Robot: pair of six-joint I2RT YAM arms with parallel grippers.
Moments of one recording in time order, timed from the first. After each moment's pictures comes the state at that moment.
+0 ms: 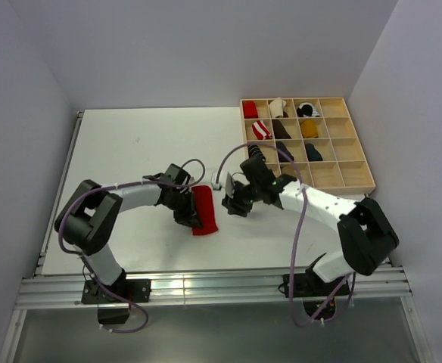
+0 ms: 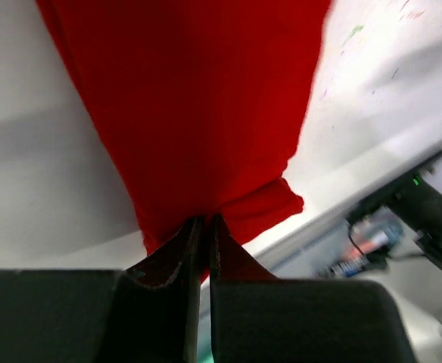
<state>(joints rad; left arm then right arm) -0.57 1.69 0.86 -0.36 0.45 -0.74 0.61 1.48 0.93 -0.37 -0.50 -0.56</state>
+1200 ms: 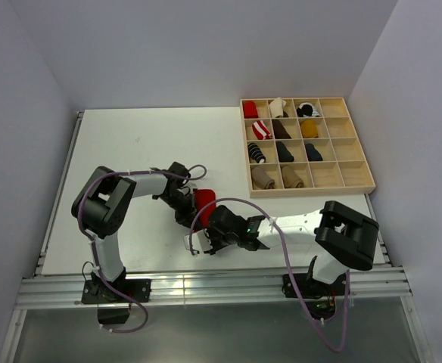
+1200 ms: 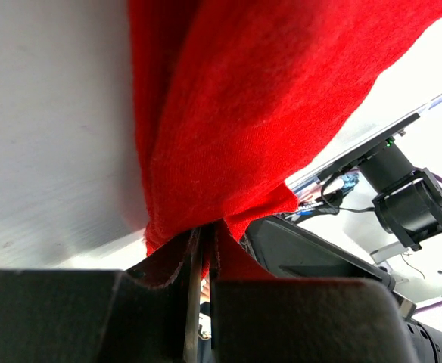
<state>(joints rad) -0.52 1.90 1.01 -0.57 0.69 -0.72 1.12 1.55 0.67 0.04 -0.10 -0.85</state>
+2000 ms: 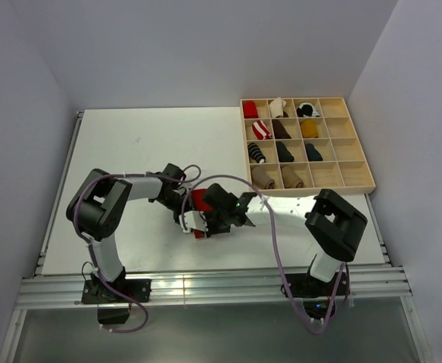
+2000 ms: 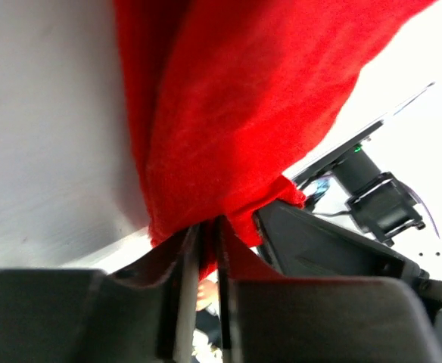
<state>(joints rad) -0.49 1.87 0.94 -0.47 0.73 -0.79 1.01 1.65 0.91 -0.28 -0.23 -0.79</state>
